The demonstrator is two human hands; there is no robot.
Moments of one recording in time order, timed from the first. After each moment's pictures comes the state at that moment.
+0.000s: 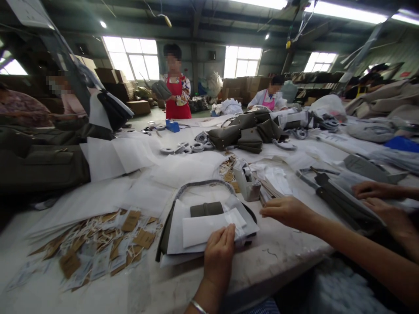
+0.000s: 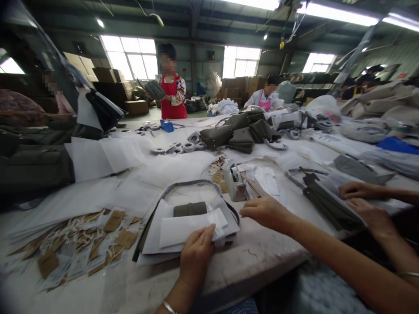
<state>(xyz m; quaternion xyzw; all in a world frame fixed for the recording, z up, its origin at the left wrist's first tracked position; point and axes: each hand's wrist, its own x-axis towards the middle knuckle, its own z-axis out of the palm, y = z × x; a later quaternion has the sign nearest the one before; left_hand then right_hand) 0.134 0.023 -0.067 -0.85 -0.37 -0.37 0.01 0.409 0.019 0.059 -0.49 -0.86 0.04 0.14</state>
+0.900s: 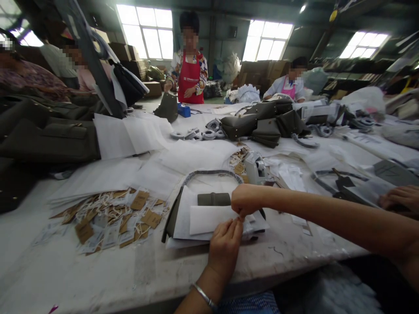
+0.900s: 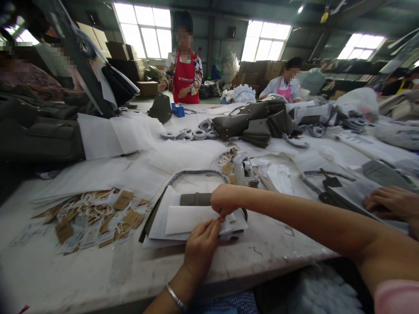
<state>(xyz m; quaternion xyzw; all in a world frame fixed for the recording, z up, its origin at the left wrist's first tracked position) 0.136 0.021 -0.064 -0.84 -0.38 -0.38 0.03 0.288 0.136 0.059 -0.34 -0.89 0.13 -0.26</state>
